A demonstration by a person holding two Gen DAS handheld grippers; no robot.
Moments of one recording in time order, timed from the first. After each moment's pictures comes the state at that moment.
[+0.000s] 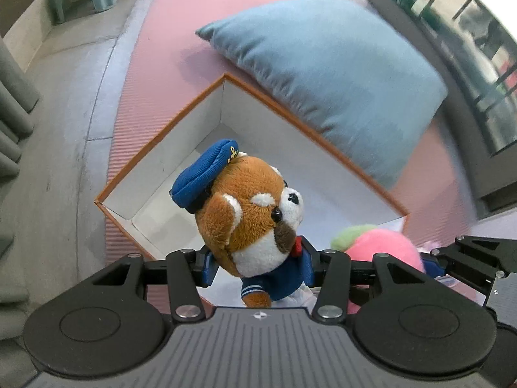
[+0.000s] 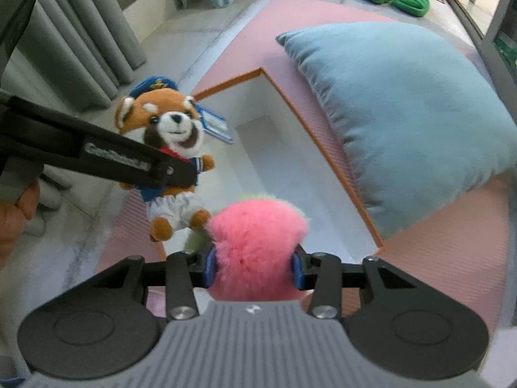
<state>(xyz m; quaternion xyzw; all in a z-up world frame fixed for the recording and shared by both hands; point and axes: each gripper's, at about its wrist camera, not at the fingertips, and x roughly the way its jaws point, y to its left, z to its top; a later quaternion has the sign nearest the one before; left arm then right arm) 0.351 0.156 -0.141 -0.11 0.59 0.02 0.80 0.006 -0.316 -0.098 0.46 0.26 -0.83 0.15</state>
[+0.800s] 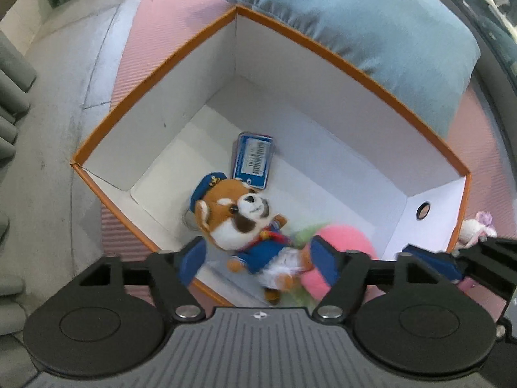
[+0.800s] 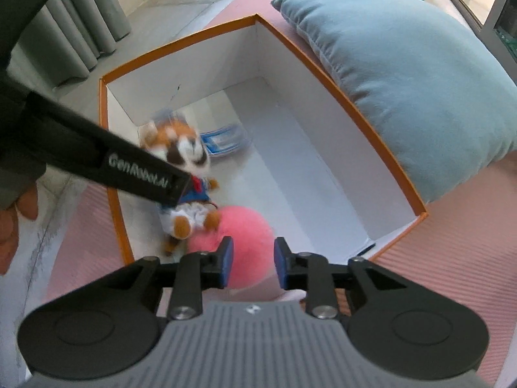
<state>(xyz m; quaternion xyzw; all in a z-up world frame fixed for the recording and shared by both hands) 0.349 0.157 -0.197 -0.09 0.61 0.05 0.78 0.009 -0.301 -0.170 0.47 0.25 -0.84 0.11</state>
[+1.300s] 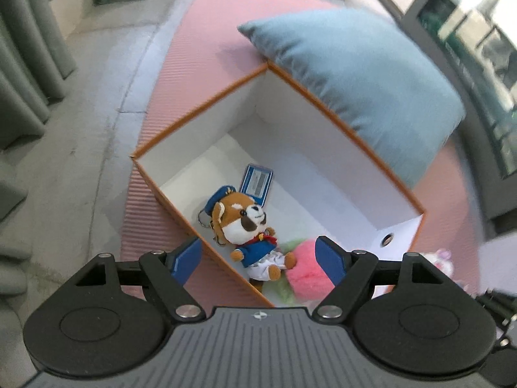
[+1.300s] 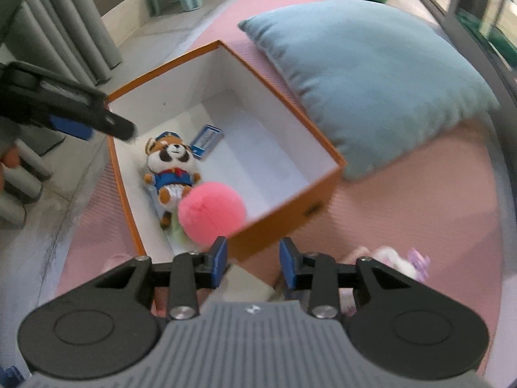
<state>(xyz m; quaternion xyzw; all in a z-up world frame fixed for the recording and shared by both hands) 0.304 0.181 -0.122 -0.18 0.55 0.08 0.81 0.079 -0.244 -0.120 0.46 0.18 -0.87 0.08</state>
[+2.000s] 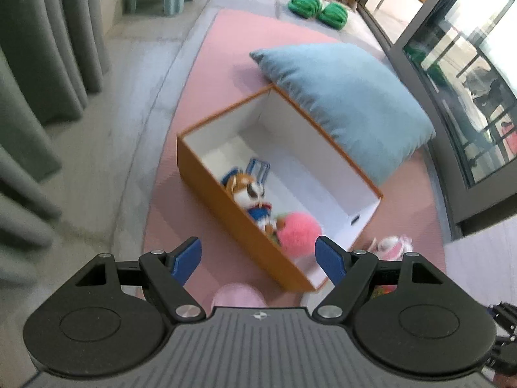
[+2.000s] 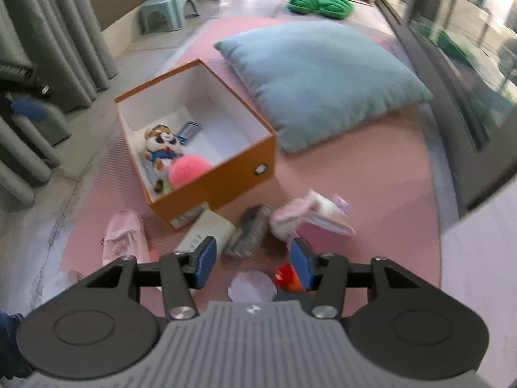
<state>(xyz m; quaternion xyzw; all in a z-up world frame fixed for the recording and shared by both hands) 0.203 0.178 -0.067 -0.20 0.52 0.08 0.83 0.205 -0.202 -0.055 0.45 0.16 -0.88 0.01</state>
